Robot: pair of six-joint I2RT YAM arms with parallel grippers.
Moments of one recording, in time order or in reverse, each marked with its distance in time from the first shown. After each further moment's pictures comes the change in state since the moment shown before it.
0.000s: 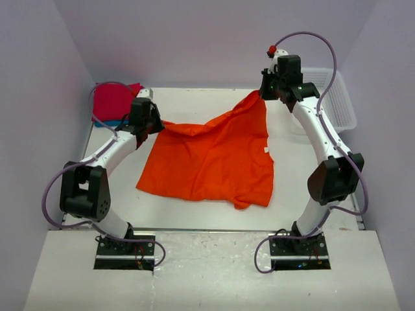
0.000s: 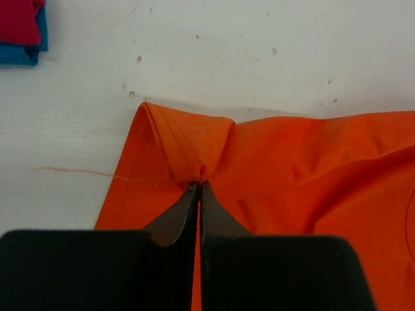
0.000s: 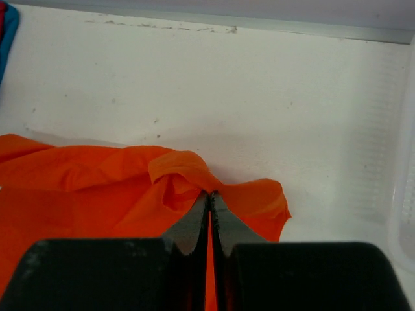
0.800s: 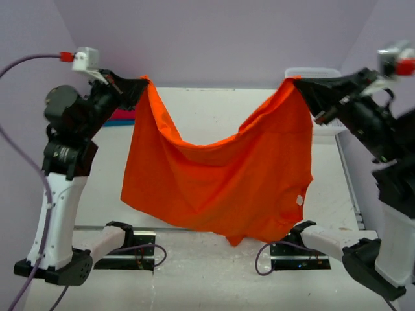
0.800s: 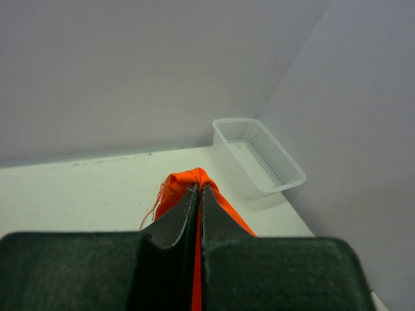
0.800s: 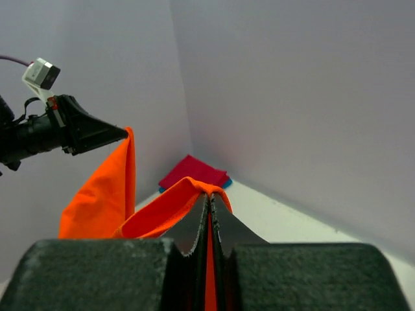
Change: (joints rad) left arm 0.012 -0.565 0.509 -0.282 0.343 -0.023; right arm 0.171 -0.691 0.308 -0.127 -0.231 0.034
